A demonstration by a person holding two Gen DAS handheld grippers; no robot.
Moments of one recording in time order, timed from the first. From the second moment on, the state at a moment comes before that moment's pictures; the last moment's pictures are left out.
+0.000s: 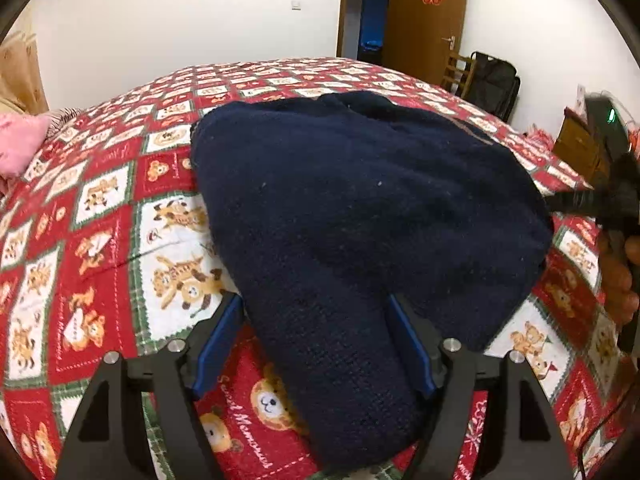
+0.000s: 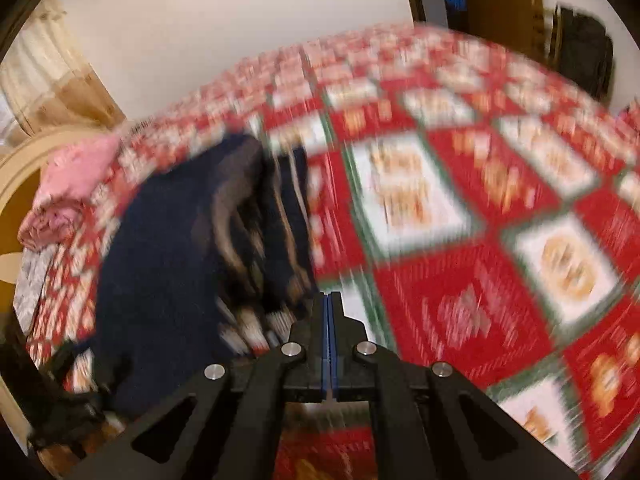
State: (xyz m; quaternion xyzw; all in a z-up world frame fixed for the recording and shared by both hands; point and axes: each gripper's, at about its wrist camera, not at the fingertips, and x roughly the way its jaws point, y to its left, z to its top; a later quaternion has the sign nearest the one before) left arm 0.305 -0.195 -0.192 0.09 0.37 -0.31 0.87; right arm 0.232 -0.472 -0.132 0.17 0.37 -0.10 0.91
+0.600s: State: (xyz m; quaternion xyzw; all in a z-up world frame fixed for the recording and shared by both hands) left arm 0.308 -0.190 -0.203 0.06 0.40 -0.36 0.84; right arm 0.351 -0.478 -0.172 0.16 0.47 -0.09 0.86
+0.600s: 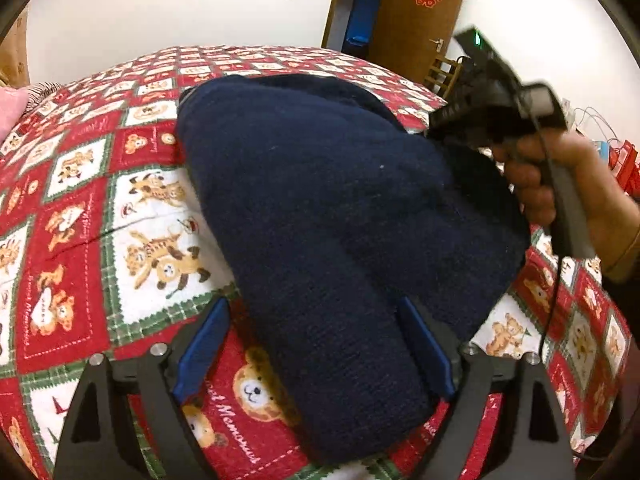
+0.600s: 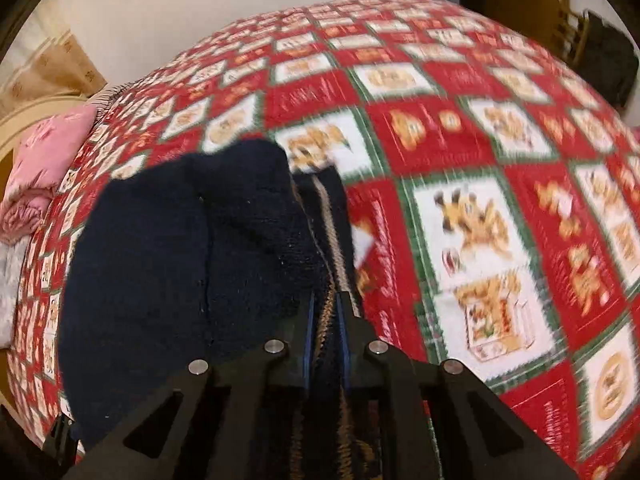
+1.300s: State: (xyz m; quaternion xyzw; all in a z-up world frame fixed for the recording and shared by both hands) left arm 0.299 -0.187 -0.200 0.07 0.39 -0.33 0.85; right arm 0.201 -0.438 -0.158 0.19 0.44 -0.01 0.88
